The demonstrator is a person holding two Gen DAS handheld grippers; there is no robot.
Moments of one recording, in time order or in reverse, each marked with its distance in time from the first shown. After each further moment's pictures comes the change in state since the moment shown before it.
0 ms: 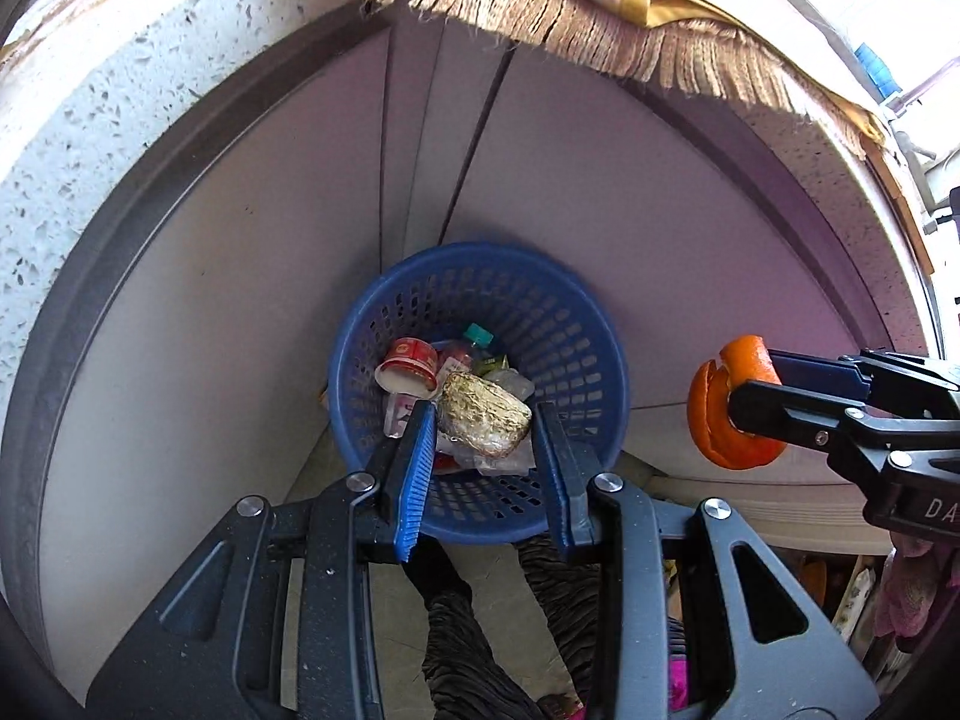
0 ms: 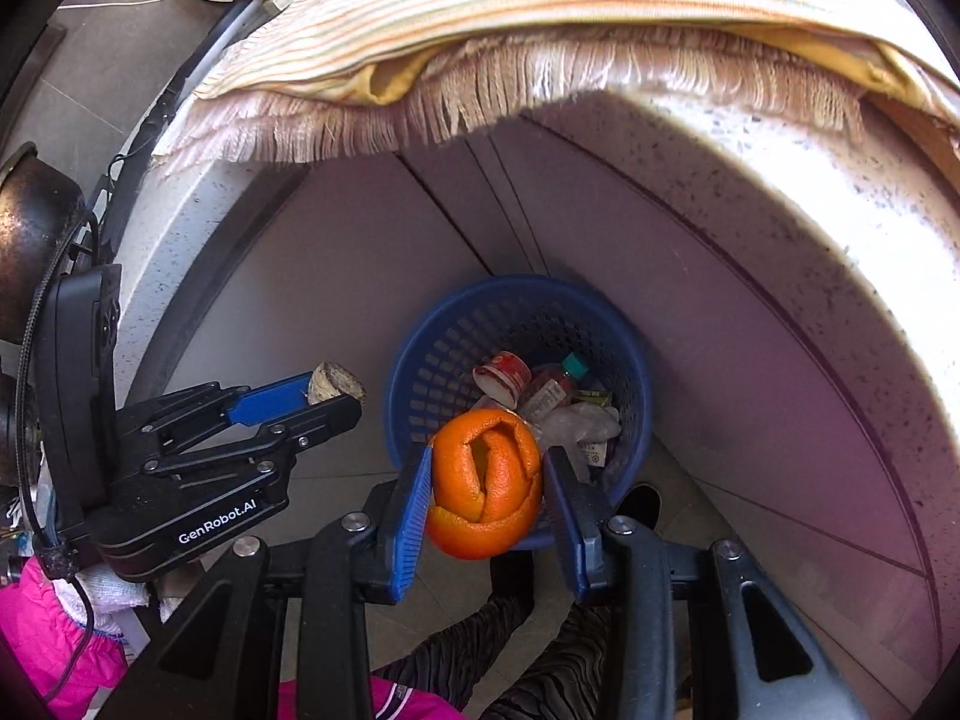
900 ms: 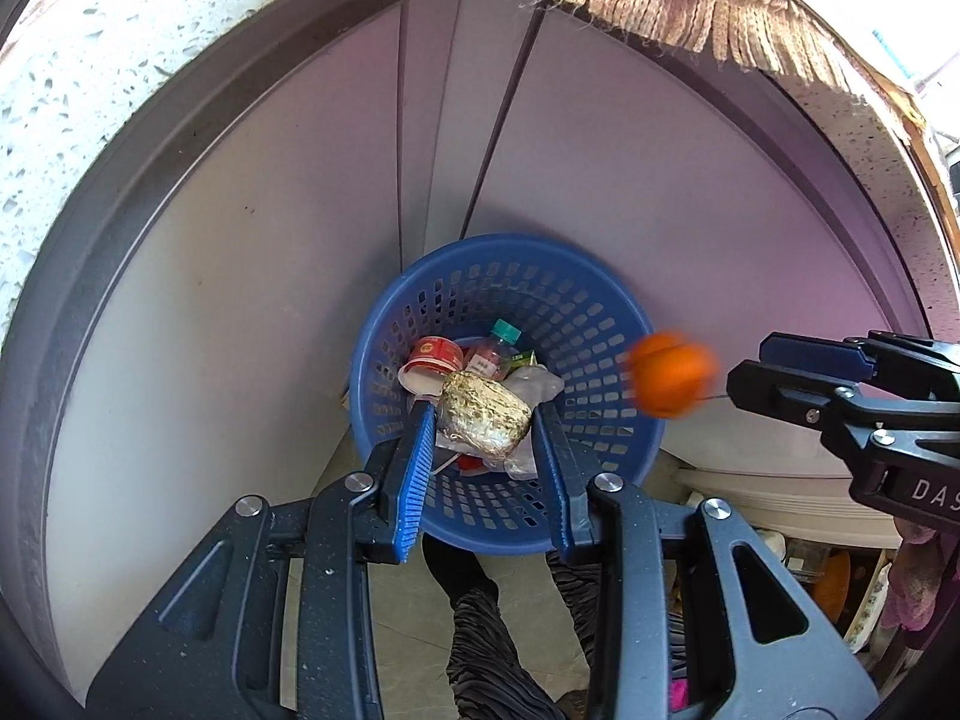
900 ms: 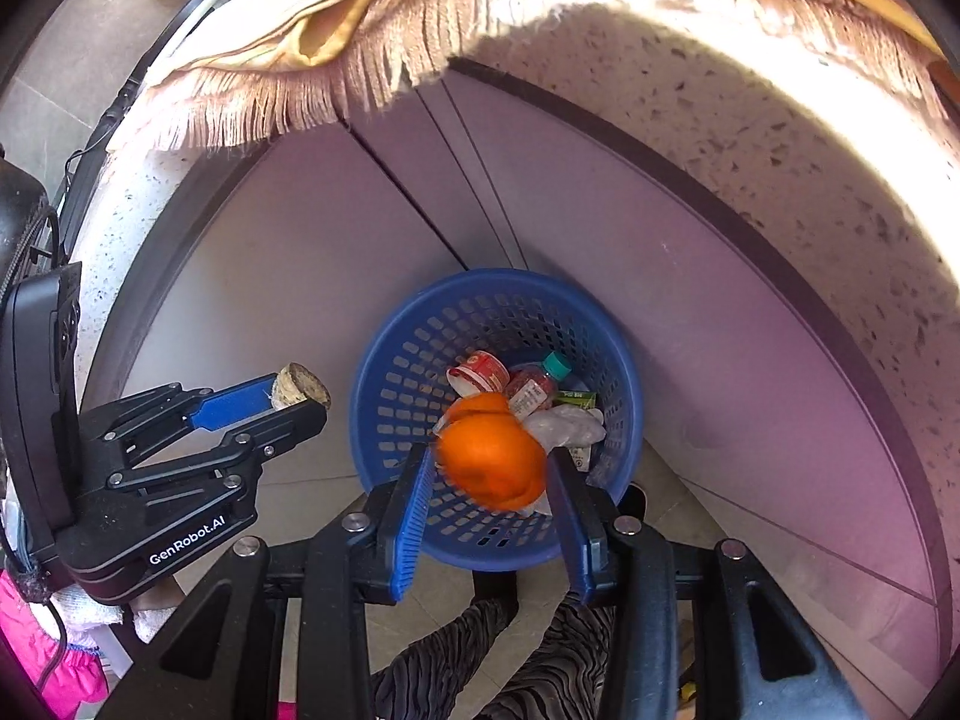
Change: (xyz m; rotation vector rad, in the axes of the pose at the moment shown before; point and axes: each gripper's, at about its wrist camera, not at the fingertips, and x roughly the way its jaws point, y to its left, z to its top) left arm 0.022 0.003 0.003 0.013 0.021 0.059; right arm 0.035 -0.005 0.007 0.014 0.015 -0.047
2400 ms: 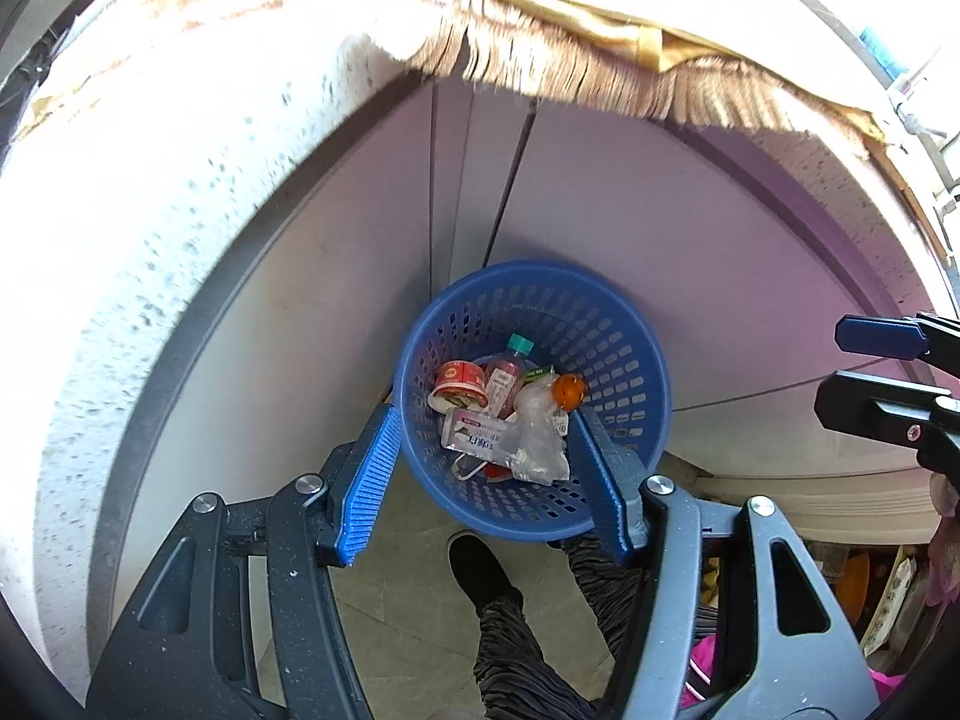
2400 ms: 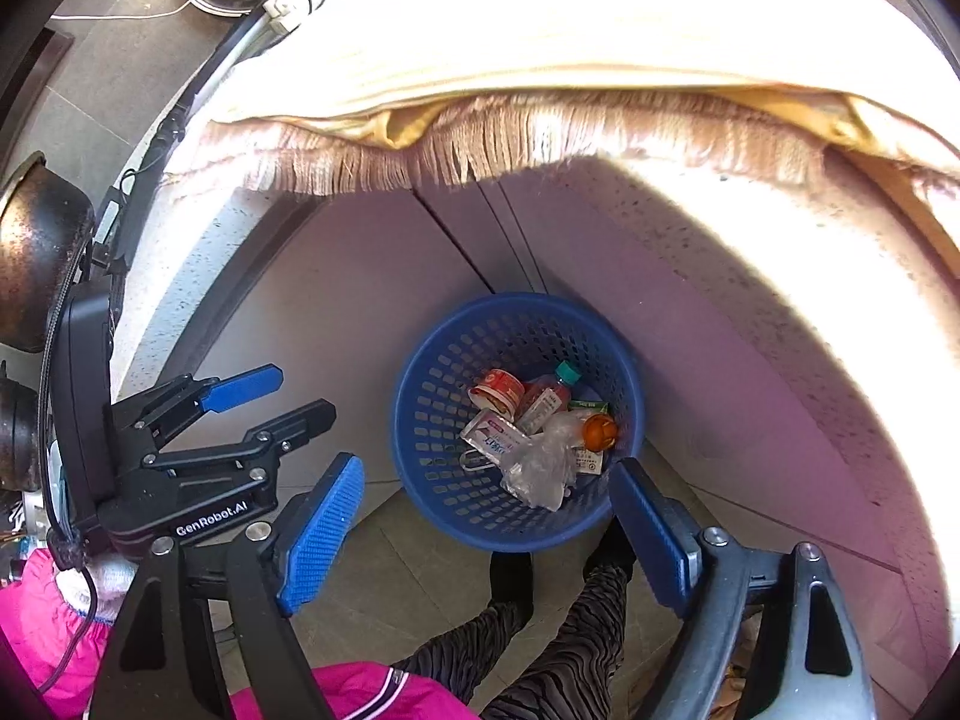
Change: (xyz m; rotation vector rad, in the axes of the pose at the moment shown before) left arm -0.045 0.001 0.000 0.024 -0.071 0.051; right arm -0.066 0.005 -0.006 -0.007 -0.052 0.042
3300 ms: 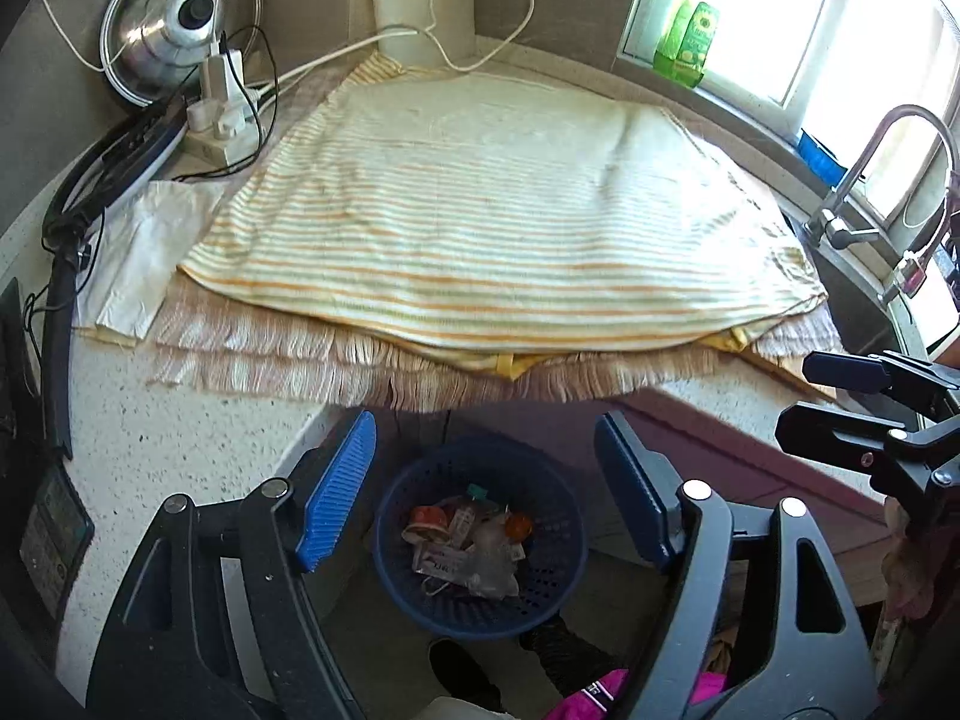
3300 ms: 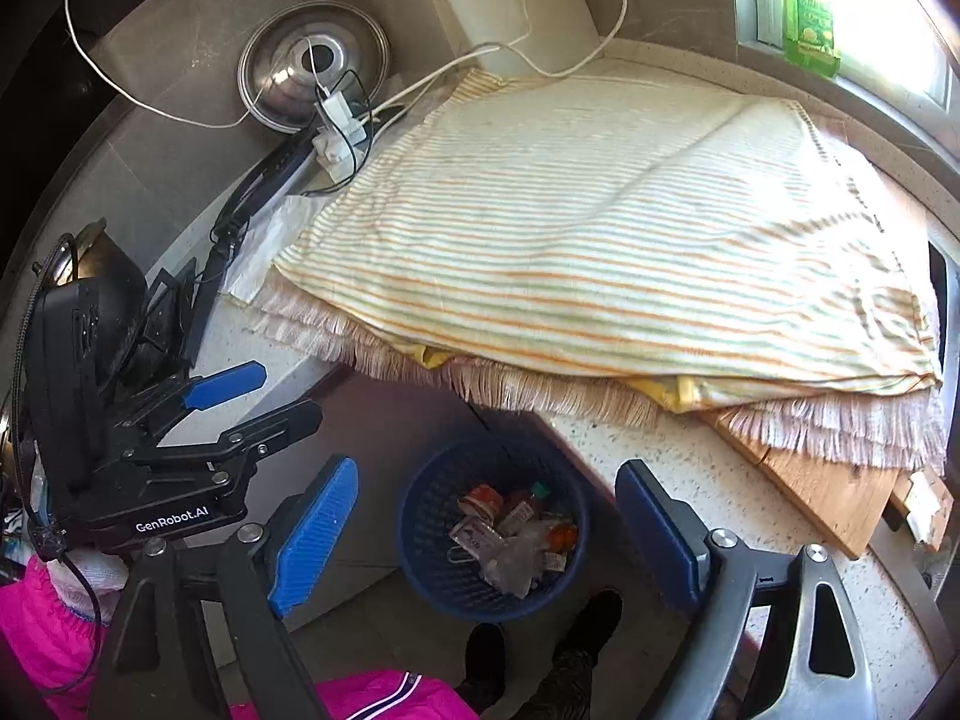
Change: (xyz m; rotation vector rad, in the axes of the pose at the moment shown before) left arm -0.119 -0.032 0.067 0.015 -0.313 -0.041; right arm -0.120 0.004 0.029 -0.070 -0.278 -0.028
